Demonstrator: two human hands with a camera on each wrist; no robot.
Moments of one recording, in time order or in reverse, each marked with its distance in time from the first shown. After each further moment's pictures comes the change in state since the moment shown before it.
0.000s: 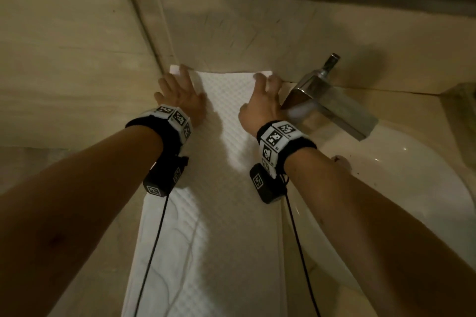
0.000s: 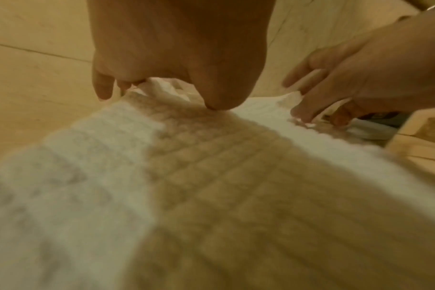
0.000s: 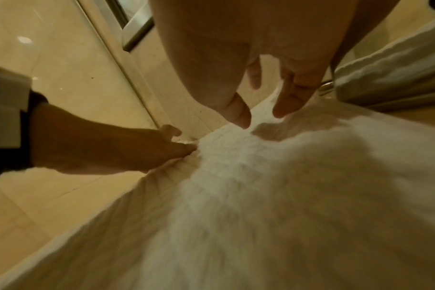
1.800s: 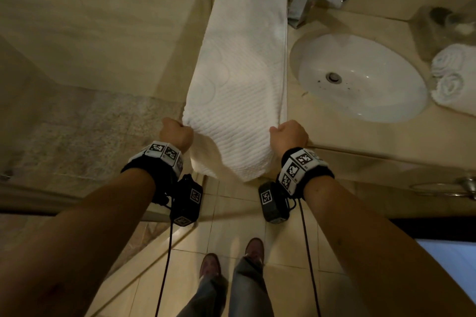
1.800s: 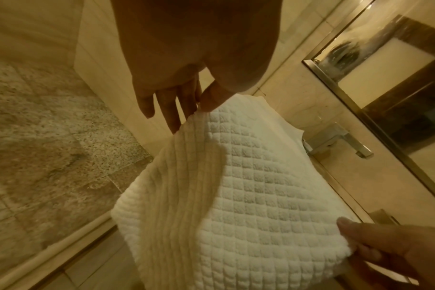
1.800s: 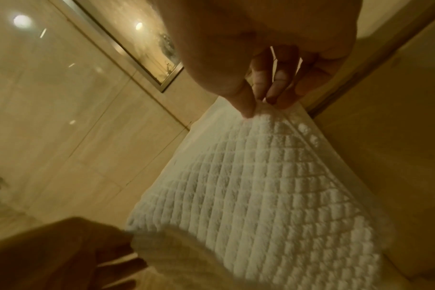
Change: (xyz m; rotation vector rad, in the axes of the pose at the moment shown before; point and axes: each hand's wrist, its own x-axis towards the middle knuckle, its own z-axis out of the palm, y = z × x) left_hand -0.418 -0.188 0.051 -0.584 -0.031 -0.402; right_hand -0.415 0.105 0.029 0.171 -0.026 0.343
